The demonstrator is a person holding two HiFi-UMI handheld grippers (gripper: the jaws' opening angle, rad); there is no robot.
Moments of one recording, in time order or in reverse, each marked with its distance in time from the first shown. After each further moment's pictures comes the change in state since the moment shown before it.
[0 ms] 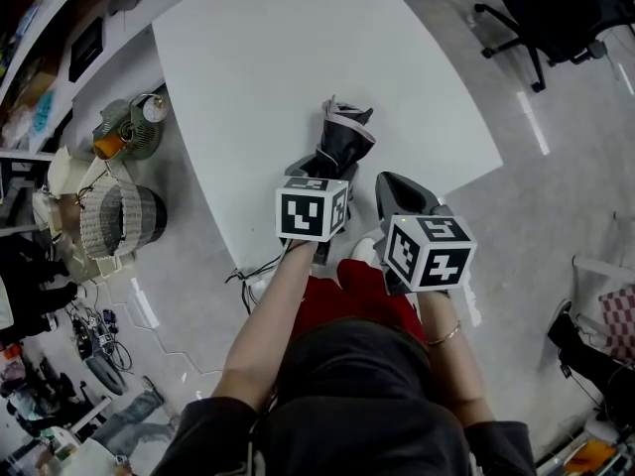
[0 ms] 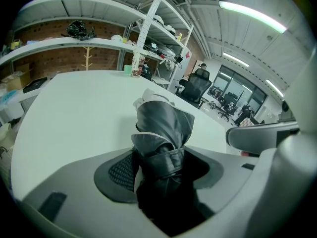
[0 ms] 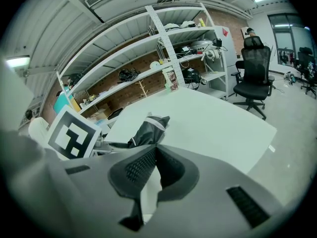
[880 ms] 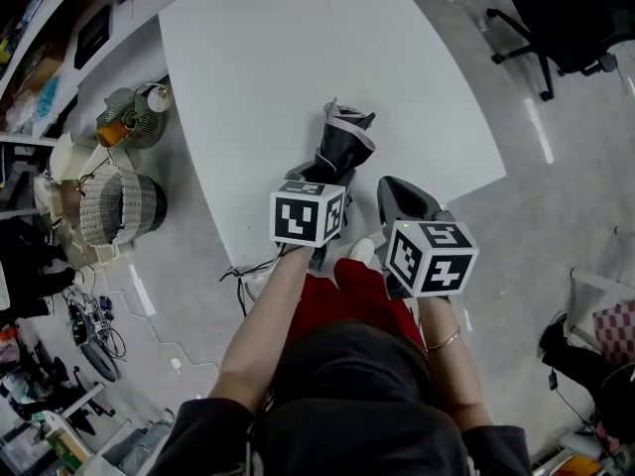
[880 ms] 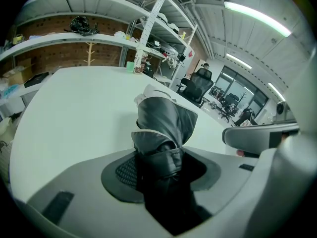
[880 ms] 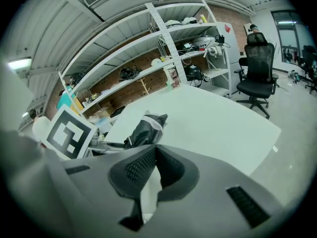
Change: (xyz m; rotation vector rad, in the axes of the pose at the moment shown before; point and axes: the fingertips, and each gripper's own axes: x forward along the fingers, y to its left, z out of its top) left arm 0.004 -0.001 -0.004 -0.038 0.025 0.002; right arm 0.006 -0.011 -0.001 -0.006 0.031 0.037
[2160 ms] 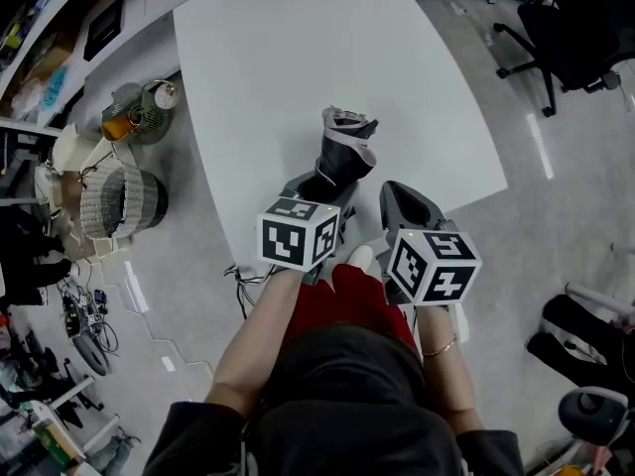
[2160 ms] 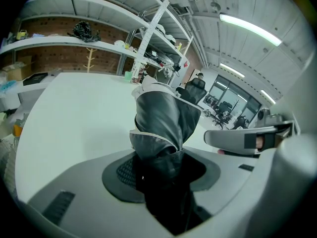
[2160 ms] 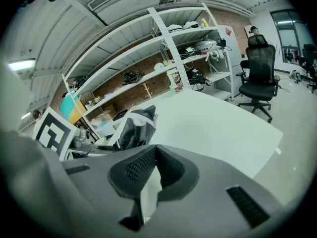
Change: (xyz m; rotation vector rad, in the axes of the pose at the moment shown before) left arm -0.041 -0.014 0.010 -0.004 -0.095 -0.070; right arm -0.010 0.014 0.013 -0.008 -0.047 0.021
